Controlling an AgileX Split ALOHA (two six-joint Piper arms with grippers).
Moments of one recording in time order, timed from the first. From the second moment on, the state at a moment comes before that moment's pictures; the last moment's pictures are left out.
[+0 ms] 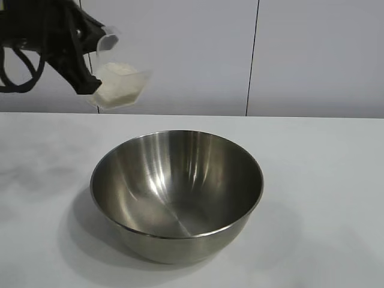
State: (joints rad) left arm -0.49 1.53 -0.85 0.44 -0.30 0.48; right arm -0.15 -0.02 -0.49 0.06 1.04 -0.03
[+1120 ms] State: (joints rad) left arm -0.70 1.70 -0.88 0.58 -0.42 1.74; right arm -0.15 -0.02 -0.49 0.06 1.04 -0.03
